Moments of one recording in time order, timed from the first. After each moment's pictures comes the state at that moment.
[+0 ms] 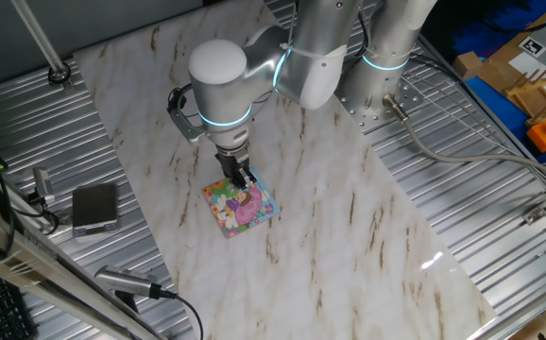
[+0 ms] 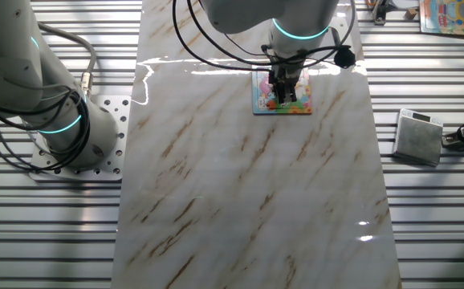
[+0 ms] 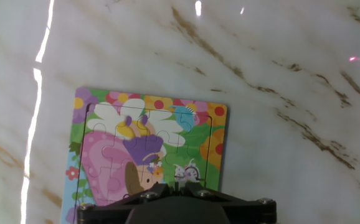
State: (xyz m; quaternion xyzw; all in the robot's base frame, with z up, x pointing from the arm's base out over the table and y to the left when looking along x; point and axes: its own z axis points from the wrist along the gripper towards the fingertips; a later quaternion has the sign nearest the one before) arm 0.474 0.108 0.017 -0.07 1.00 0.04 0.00
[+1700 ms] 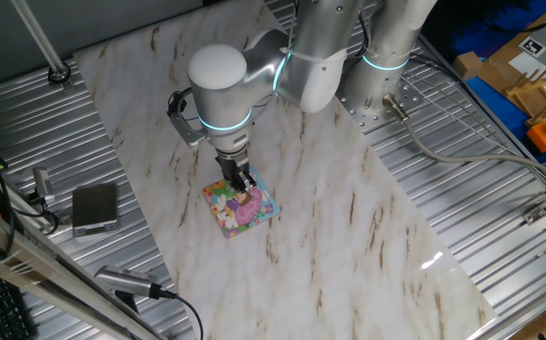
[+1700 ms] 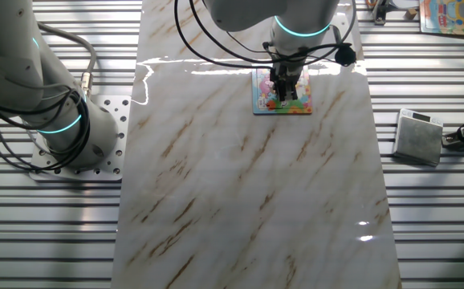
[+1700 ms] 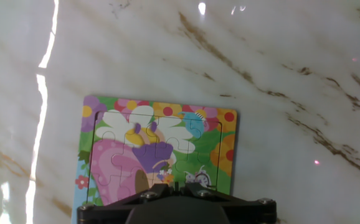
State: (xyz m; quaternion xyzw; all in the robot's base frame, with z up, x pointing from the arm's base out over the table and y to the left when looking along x) arm 0.477 0.112 0.015 -0.06 1.00 0.04 0.00
